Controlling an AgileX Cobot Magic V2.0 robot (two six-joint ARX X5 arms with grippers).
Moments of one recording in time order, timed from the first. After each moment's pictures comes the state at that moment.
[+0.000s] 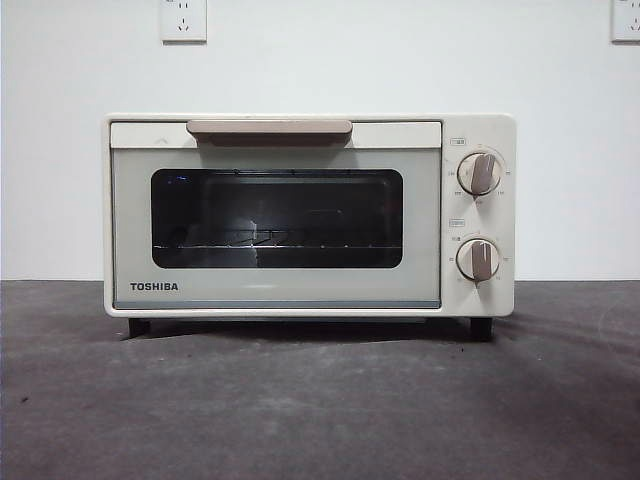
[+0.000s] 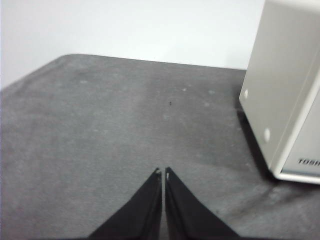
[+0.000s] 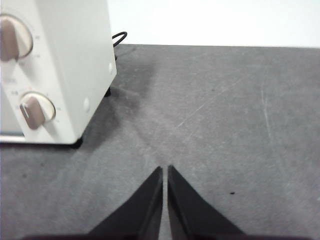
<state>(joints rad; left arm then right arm) -0.06 0.01 0.03 -0.15 -0.15 -0.12 0.01 0.01 0.03 -0.20 -0.08 0.07</state>
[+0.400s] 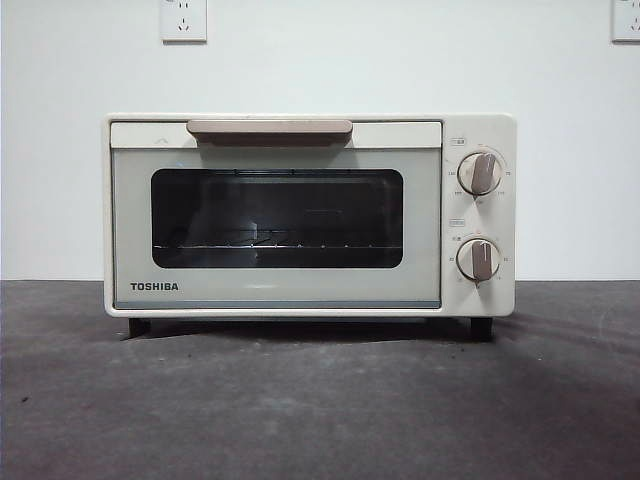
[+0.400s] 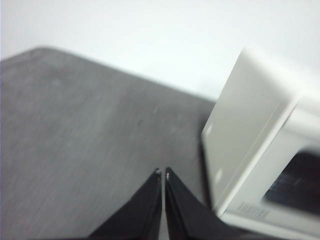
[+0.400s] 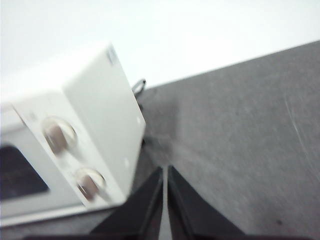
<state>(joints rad) -0.08 0.12 0.20 -0.15 -0.10 -0.33 0.02 0.05 0.17 -0.17 -0.11 0.36</state>
